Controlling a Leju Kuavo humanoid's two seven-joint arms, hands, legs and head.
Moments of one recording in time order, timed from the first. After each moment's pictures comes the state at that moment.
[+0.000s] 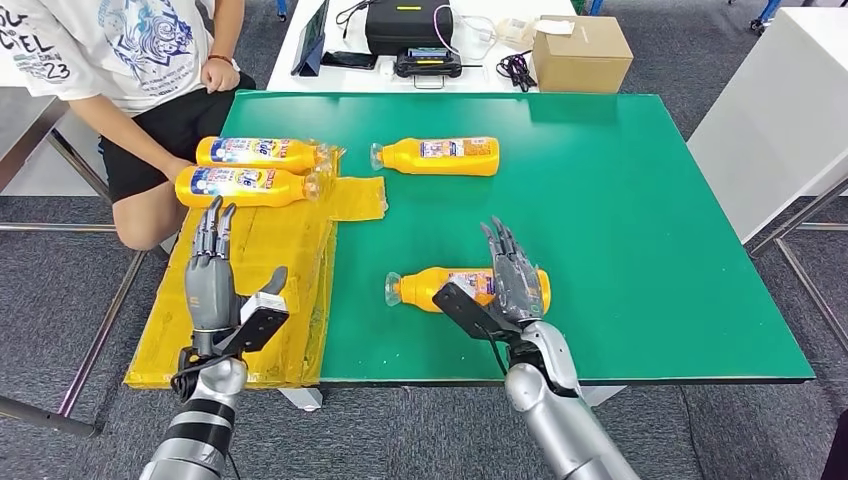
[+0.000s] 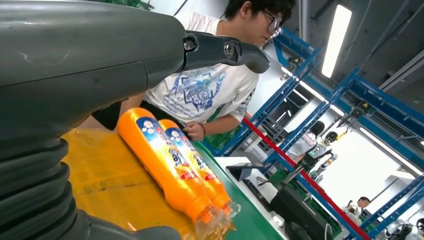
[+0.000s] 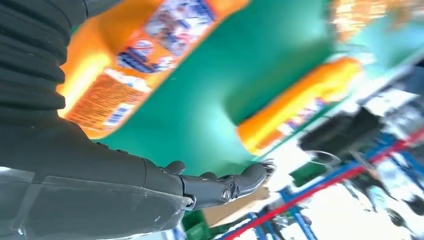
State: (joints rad) left arm -0.32 -0.24 0.14 -1.01 -0.77 0.70 -0.68; right arm -0.28 0.06 0.40 -1.14 0.72 -0.35 -0.20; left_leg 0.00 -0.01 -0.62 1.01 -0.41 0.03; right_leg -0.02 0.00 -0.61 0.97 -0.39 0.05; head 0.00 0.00
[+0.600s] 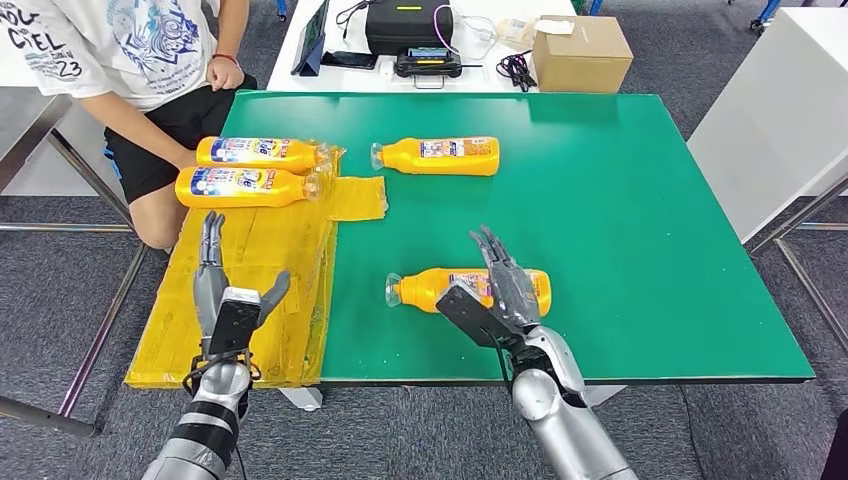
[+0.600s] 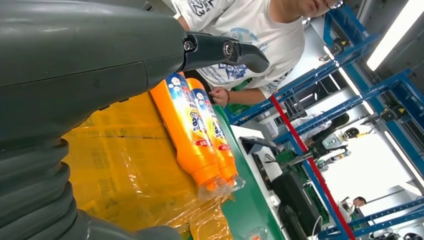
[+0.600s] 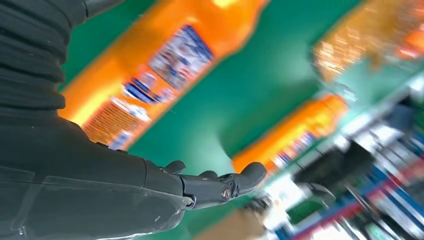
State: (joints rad) left arm -0.33 -0.19 0.01 -0.91 -0.39 0.68 -0.68; right arm -0.24 0.04 0.39 -1.25 0.65 -0.16 -0.16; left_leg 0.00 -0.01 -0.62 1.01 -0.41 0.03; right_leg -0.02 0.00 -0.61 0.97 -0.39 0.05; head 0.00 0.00
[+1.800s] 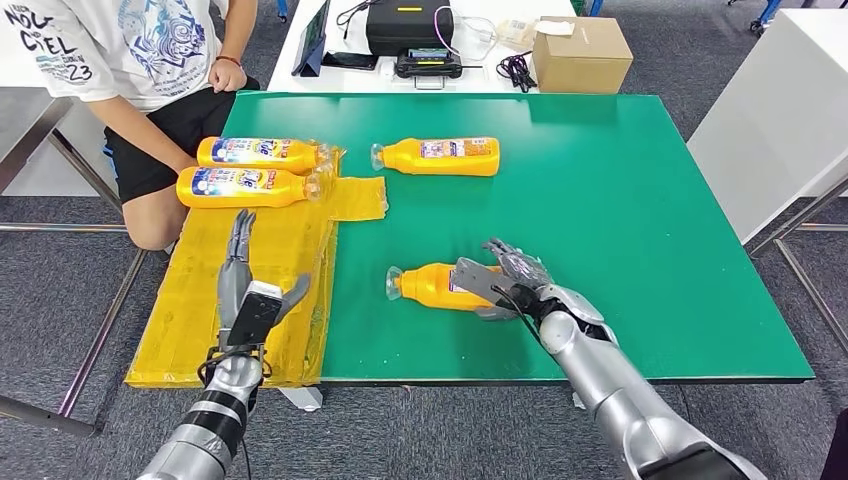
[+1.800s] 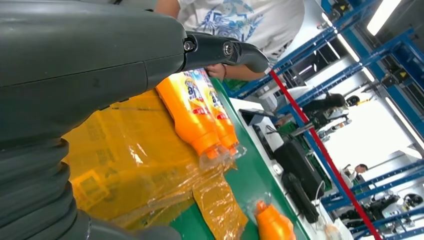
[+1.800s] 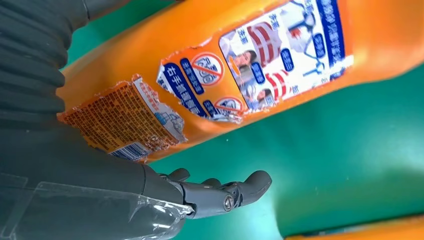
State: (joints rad) left arm -0.40 -0.18 -0.05 -0.78 -0.39 0.65 -0.68; right arm -0.56 -0.09 0.50 -0.80 0.58 0.17 -0.06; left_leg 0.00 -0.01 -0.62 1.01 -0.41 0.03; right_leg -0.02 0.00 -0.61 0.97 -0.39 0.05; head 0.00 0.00
